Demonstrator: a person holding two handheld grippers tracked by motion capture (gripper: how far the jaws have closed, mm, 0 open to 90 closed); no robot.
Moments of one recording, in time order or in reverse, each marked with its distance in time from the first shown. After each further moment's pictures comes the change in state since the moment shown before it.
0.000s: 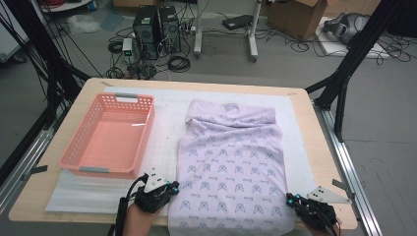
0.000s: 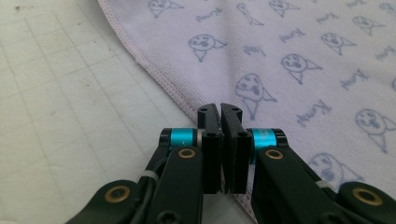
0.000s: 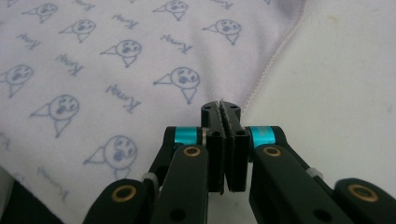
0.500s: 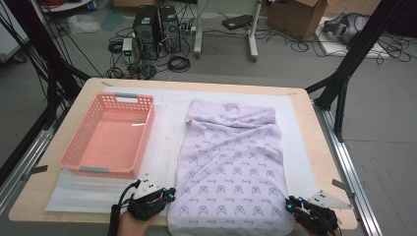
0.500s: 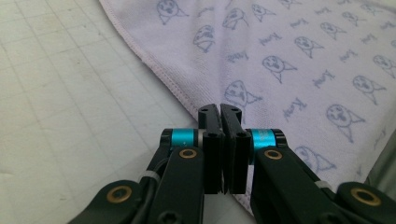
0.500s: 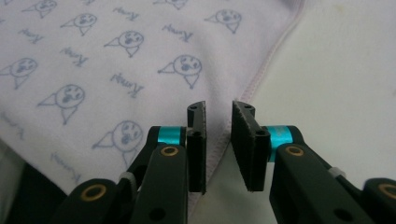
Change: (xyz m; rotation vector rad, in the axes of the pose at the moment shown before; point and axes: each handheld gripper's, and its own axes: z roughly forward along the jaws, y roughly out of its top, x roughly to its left) left arm 0.000 -0.011 -0.018 -0.023 -0.060 -0.044; right arm 0.005 -0.008 -0.005 -0.005 0.003 -0.002
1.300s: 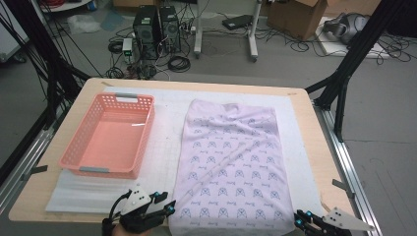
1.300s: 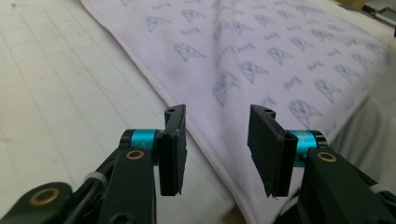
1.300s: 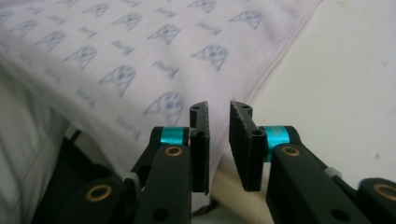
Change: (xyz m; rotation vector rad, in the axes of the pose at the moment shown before) left arm -0.010 -0.007 -0.022 -0.093 -0.018 -0.003; right arm 0.006 -0.021 -0.039 -0.042 0.057 0.004
